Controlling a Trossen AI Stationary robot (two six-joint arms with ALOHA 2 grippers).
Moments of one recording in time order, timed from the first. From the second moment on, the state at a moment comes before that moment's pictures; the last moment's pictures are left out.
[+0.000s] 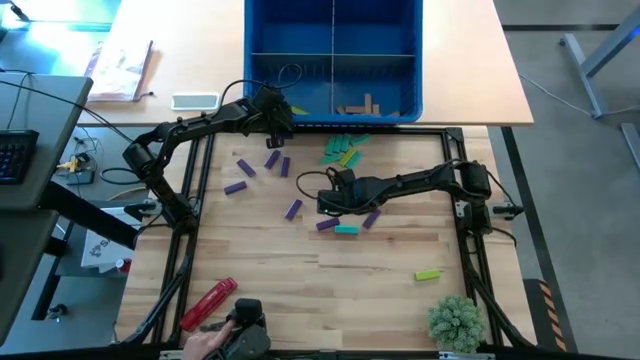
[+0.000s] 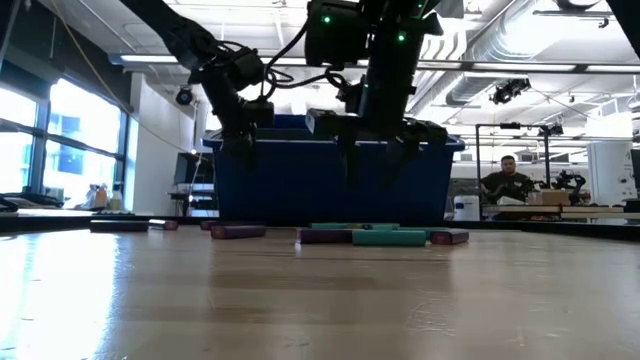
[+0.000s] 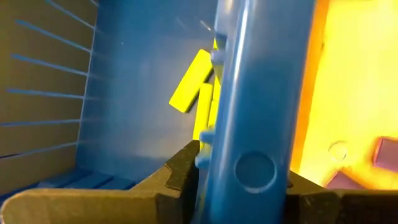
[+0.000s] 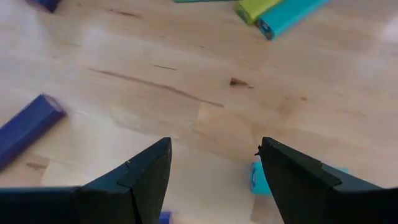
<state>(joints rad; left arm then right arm) 0.74 1.67 1.20 -0.38 -0.23 0.78 0.01 1.99 1.49 -0.87 0.52 1.22</state>
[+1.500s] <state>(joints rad) 0.74 1.67 1.20 -0.35 -0.22 0.79 -0.20 1.99 1.01 0.26 0.62 0.56</state>
